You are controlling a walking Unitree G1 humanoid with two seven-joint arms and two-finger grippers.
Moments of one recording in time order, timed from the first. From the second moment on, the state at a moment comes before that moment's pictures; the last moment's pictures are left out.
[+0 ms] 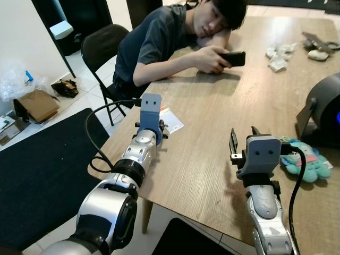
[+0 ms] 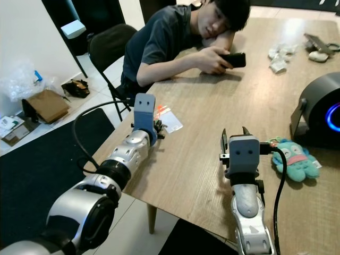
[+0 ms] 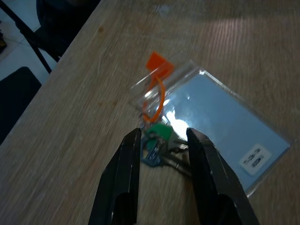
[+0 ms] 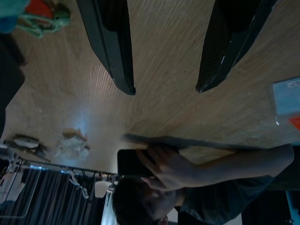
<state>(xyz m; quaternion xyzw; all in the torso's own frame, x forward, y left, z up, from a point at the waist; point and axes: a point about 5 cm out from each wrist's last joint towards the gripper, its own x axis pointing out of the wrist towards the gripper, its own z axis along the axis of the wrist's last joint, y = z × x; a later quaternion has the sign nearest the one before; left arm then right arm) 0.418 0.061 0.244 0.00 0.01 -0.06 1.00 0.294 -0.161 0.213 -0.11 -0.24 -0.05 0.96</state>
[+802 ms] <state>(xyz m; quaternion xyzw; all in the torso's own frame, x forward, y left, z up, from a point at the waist) 0.420 0.063 0.248 -0.01 0.01 -0.03 1.00 0.279 -0.163 0.213 -0.10 -0.22 -0.08 0.97</state>
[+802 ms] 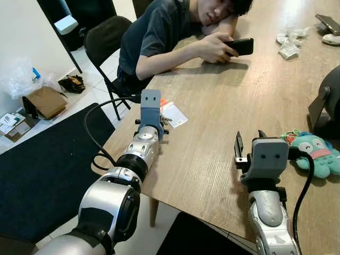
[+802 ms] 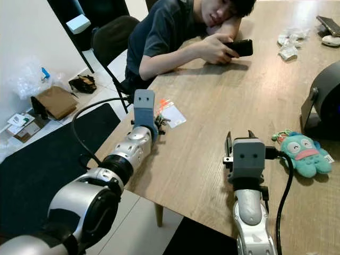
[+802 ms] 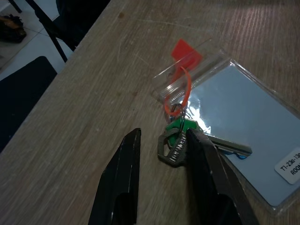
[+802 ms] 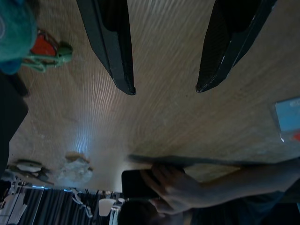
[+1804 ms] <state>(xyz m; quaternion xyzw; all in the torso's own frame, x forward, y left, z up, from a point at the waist) 0.420 0.058 0.253 -0.03 0.00 -0.04 1.00 0.272 -0.164 0.206 -0.10 -0.21 -0.09 0.97</state>
